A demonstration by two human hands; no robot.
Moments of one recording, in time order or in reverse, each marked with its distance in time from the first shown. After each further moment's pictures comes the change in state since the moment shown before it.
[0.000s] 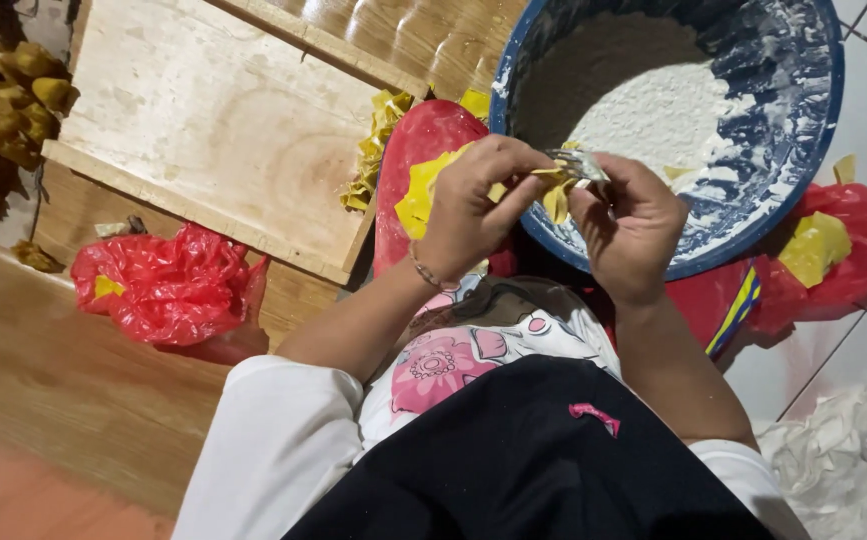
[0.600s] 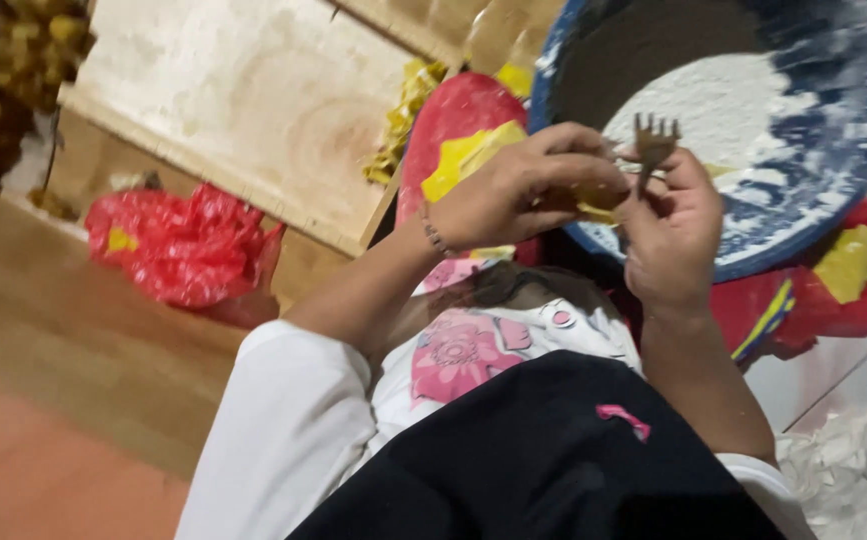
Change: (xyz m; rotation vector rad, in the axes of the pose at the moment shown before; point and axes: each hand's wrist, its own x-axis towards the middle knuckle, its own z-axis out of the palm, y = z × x) left_hand 0.016 0.009 -0.031 -0.057 -0.465 0.162; right_hand -0.011 0.010 -0.001 0.079 0.007 0.361
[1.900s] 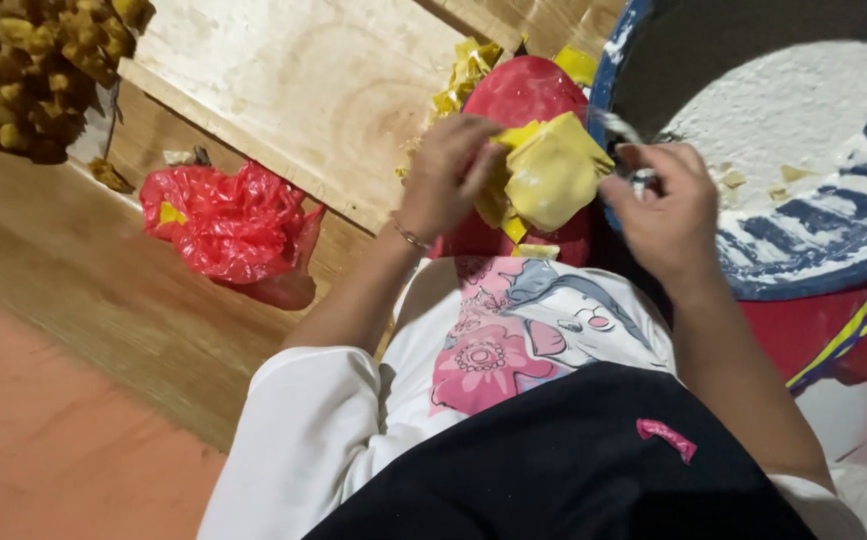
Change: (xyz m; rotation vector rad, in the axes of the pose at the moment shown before) left_hand -0.115 -0.111 -0.022 0.595 0.429 -0.333; right_hand 0.016 0.052 0.008 -0.632 -0.203 -0.117
